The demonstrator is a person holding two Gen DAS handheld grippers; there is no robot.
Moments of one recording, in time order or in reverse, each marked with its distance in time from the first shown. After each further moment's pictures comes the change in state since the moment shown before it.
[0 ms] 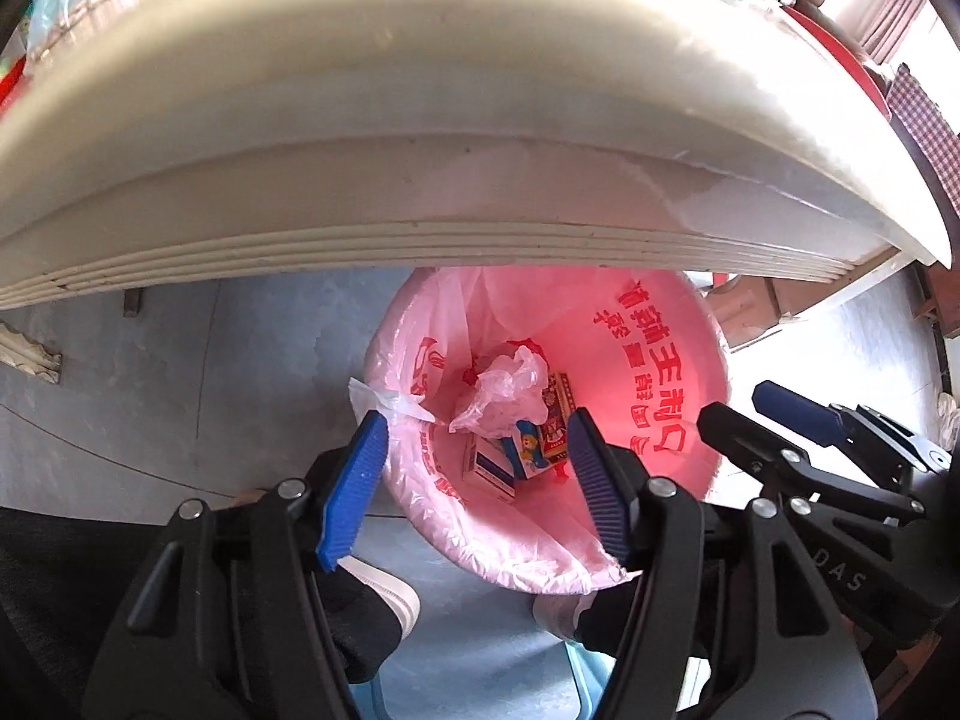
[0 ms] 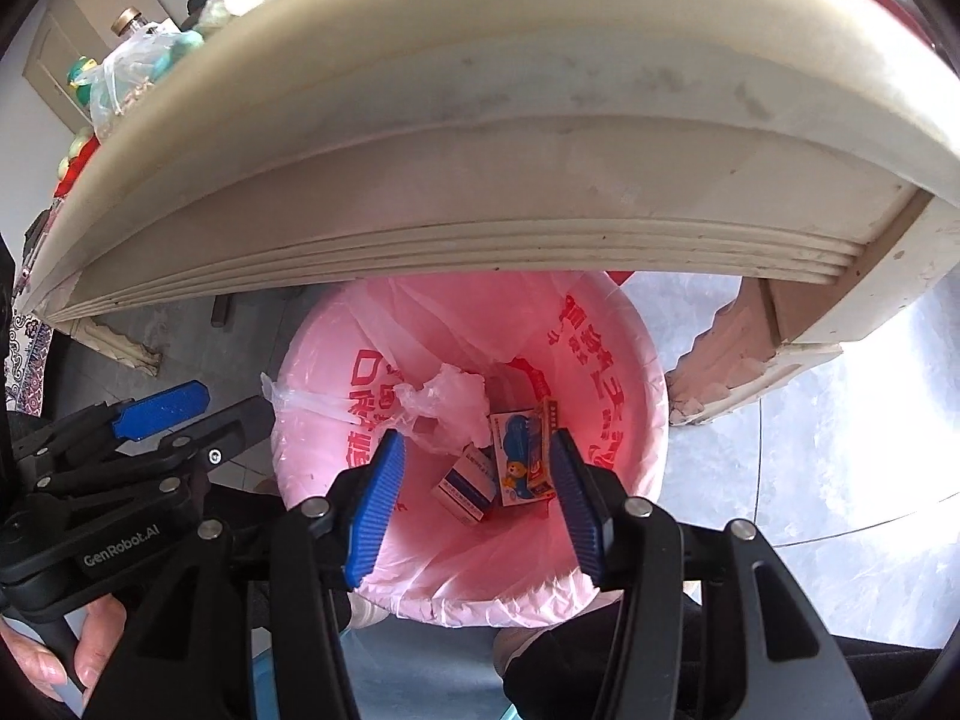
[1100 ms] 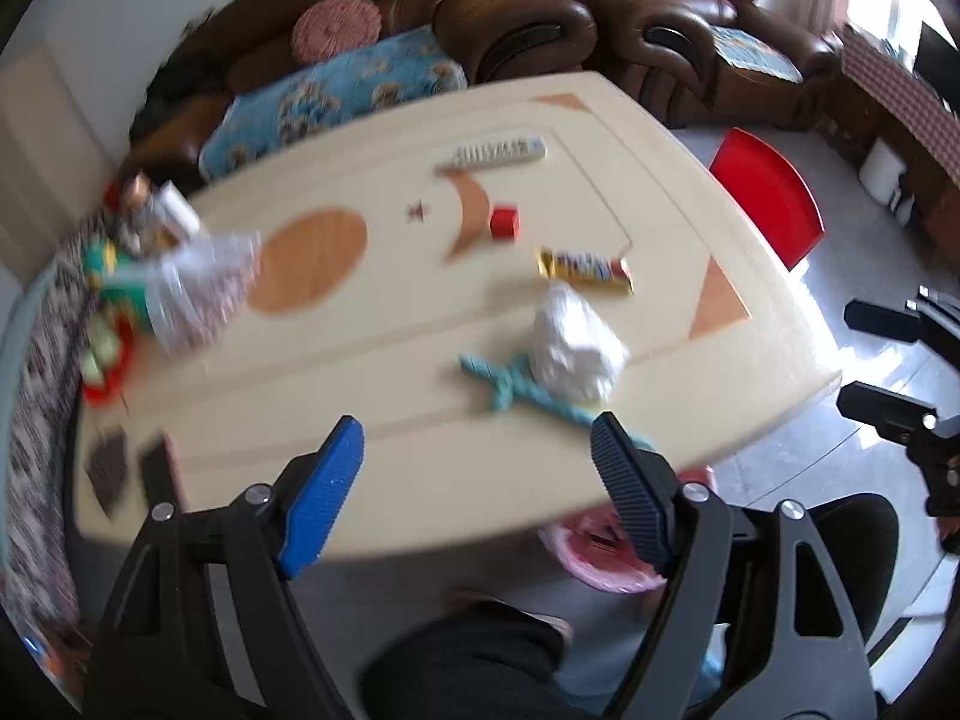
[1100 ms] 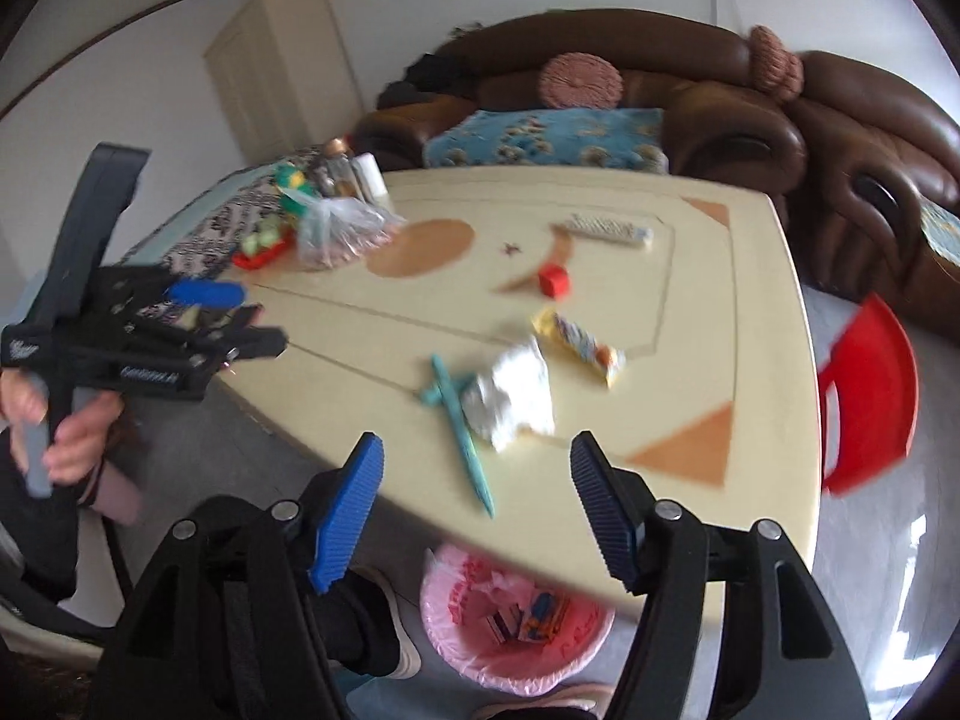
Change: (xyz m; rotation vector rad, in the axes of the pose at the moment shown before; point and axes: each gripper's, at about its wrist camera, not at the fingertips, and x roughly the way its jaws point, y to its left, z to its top) left arm -0.286 0.013 0.178 0.285 -0.180 0.174; right arm -0.269 0.061 0.167 -0.351 -0.281 0.240
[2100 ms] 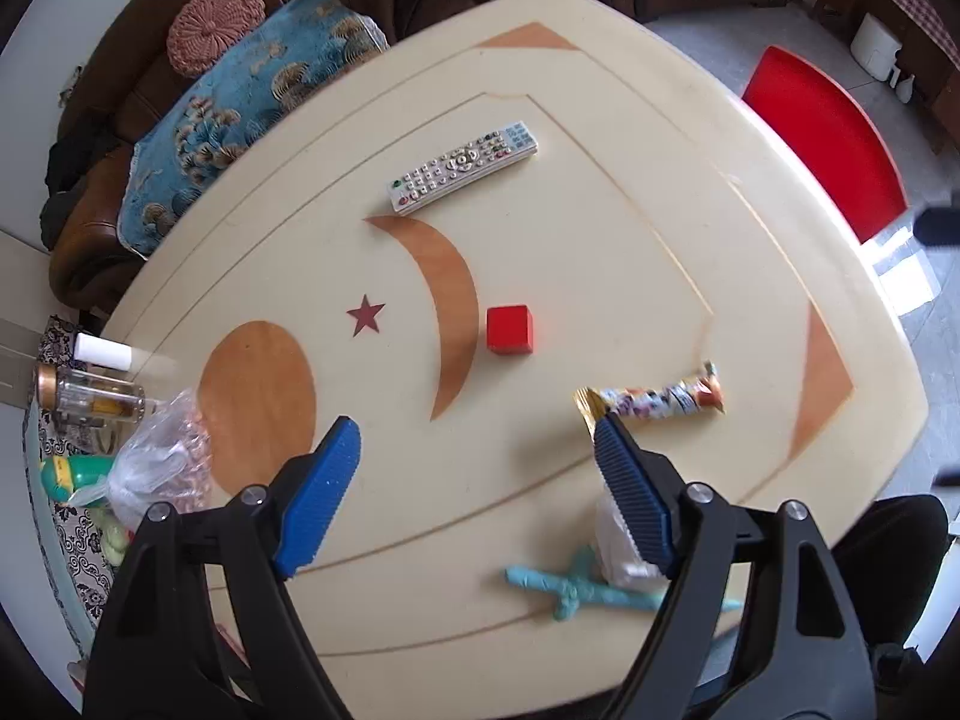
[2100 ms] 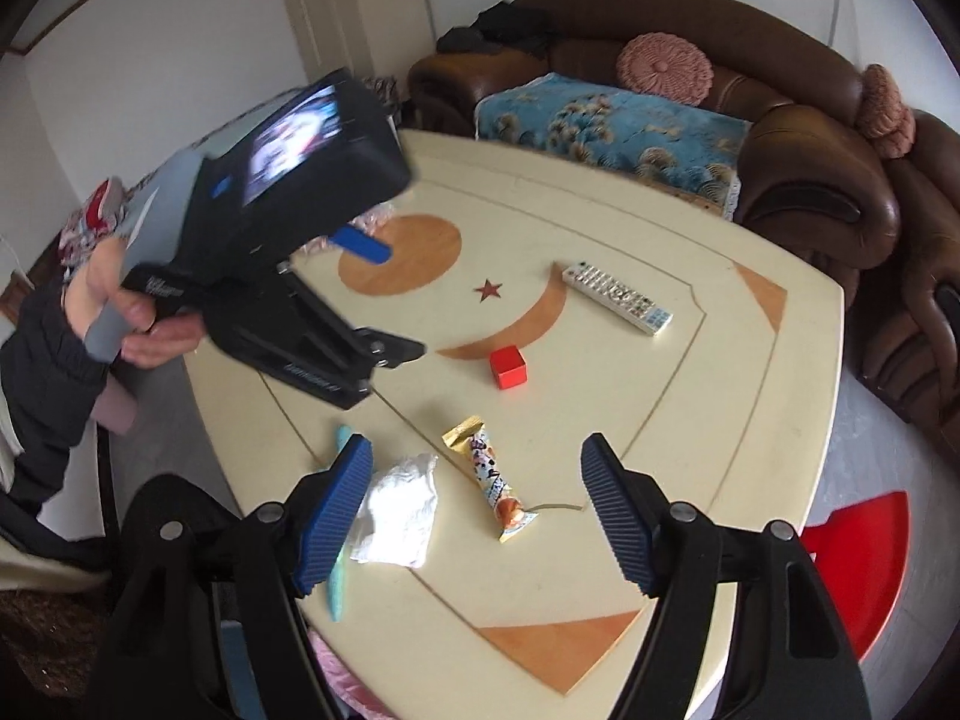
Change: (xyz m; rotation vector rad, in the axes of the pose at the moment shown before) left arm 0.187 -0.015 0.182 0.243 0.243 -0.011; right arm 0.114 -0.101 0.136 -0.237 0.170 0.074
